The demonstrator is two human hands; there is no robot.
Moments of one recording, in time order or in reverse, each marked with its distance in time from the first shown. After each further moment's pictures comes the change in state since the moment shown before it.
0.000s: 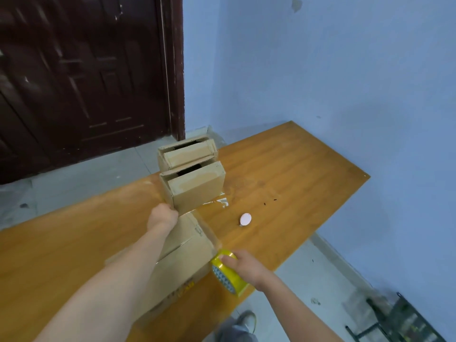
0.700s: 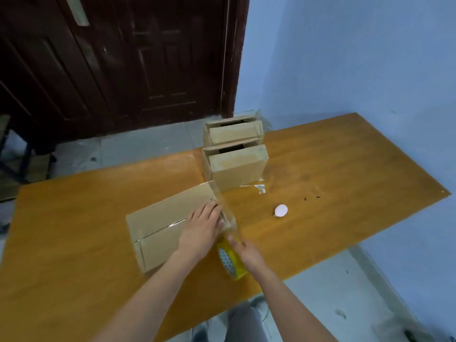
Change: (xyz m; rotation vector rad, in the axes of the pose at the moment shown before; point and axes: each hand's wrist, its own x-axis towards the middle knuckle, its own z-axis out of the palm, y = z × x) left_hand -0.081 -0.065 0.043 0.487 0.380 0.688; right_hand 0.049 0.017 0.050 0.037 0.008 -0.076
